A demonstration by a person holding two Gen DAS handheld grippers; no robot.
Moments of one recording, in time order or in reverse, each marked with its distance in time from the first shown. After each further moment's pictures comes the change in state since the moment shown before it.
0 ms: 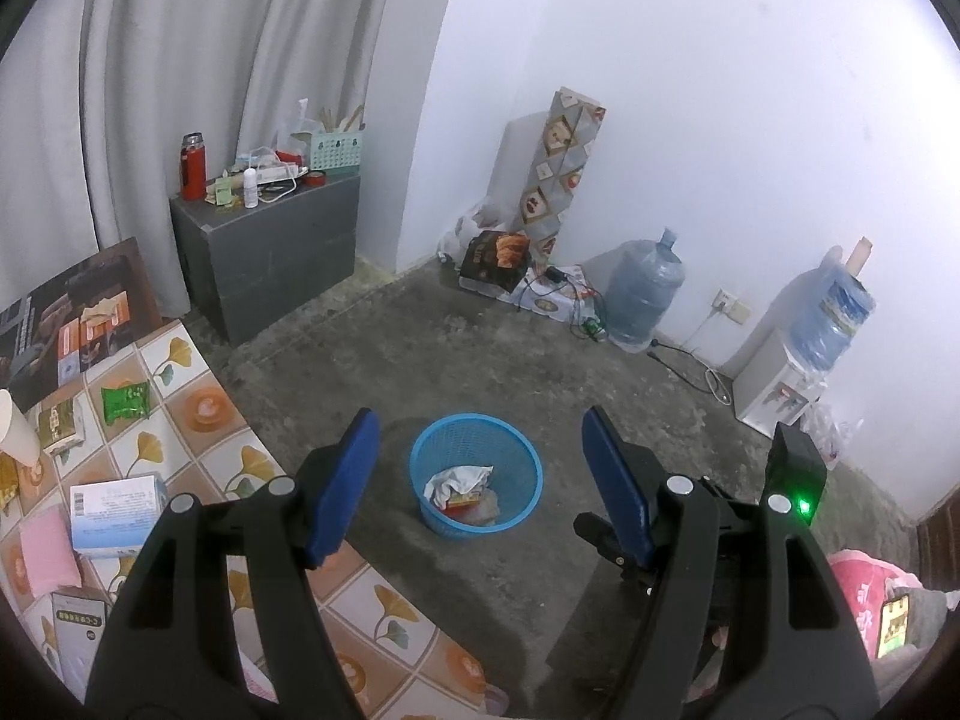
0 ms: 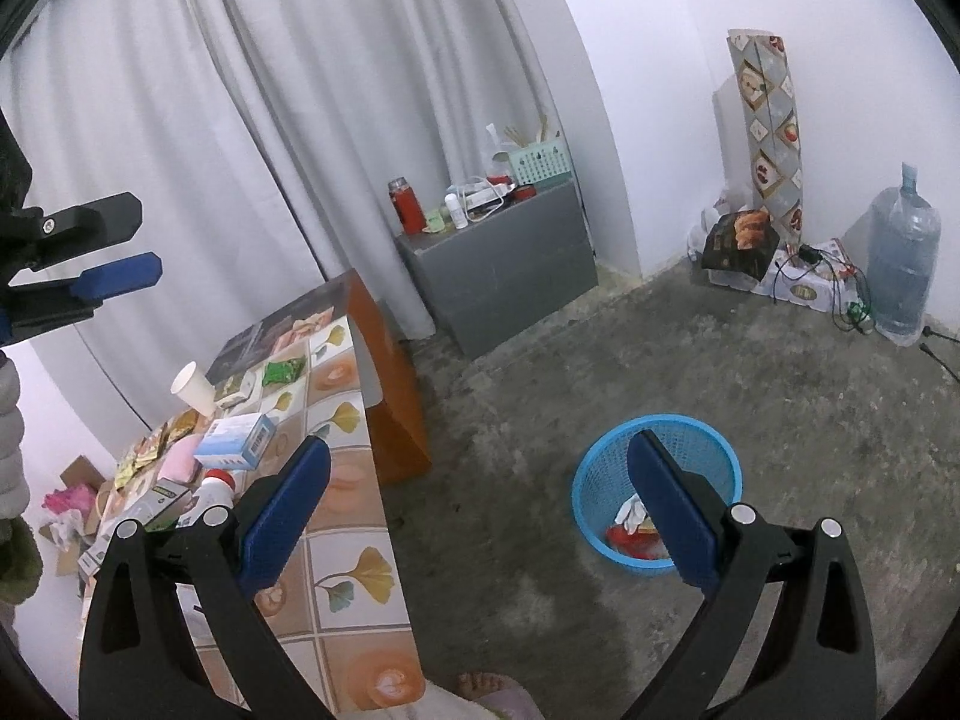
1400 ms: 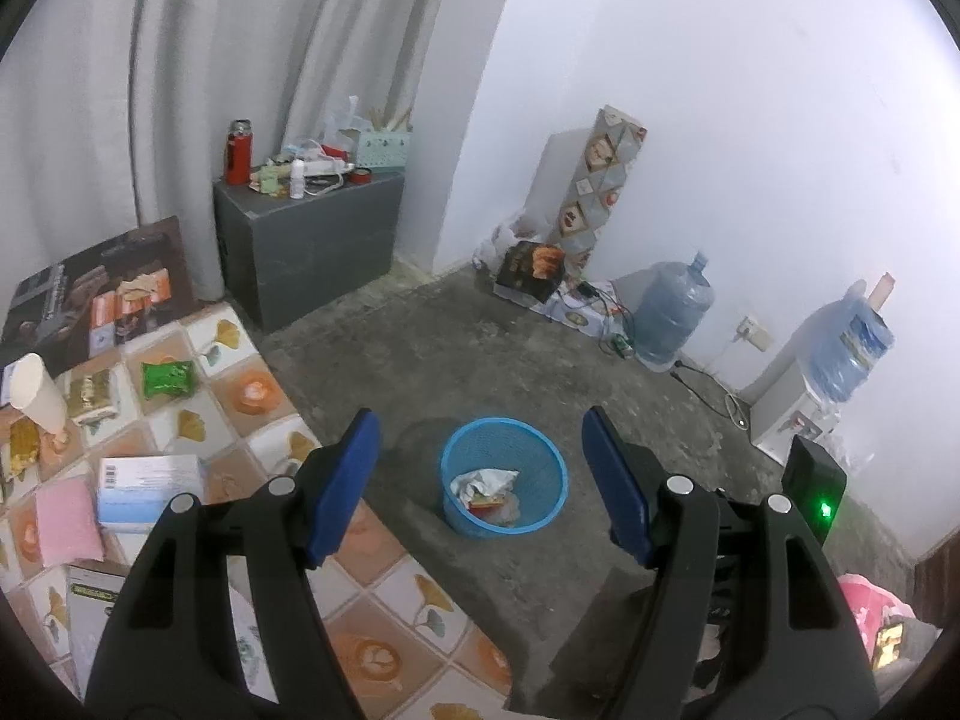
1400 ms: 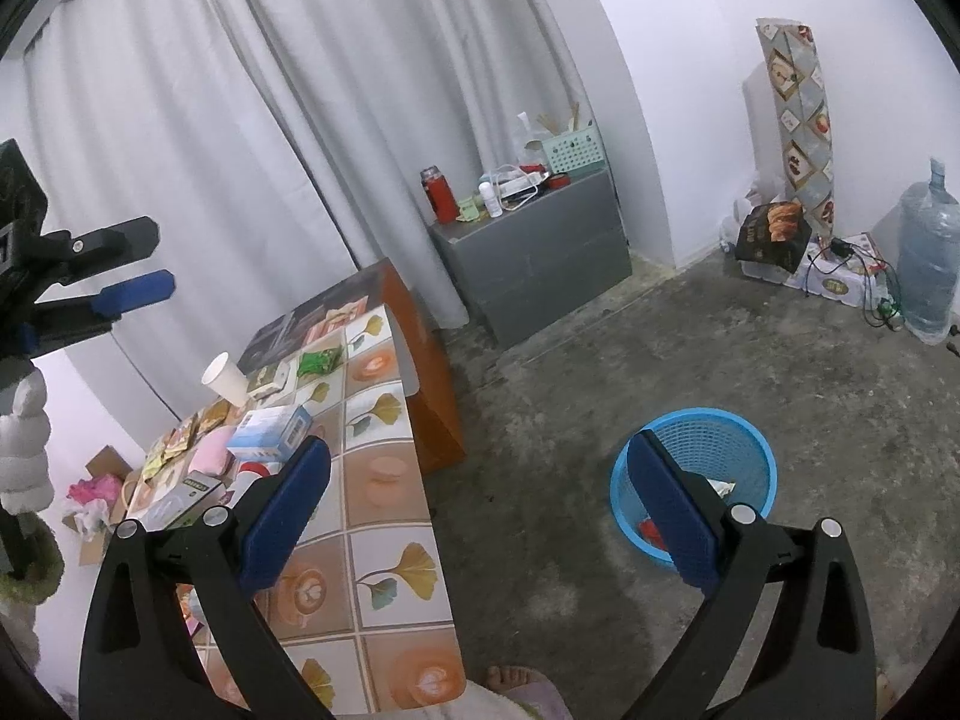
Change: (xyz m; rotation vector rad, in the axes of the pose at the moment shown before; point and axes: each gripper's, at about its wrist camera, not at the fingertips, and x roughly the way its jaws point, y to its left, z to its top) left arm -0.029 0.035 -0.005 -0.074 -0.024 0.069; right arm 0.009 0.020 0.000 -0.004 0.030 0.079
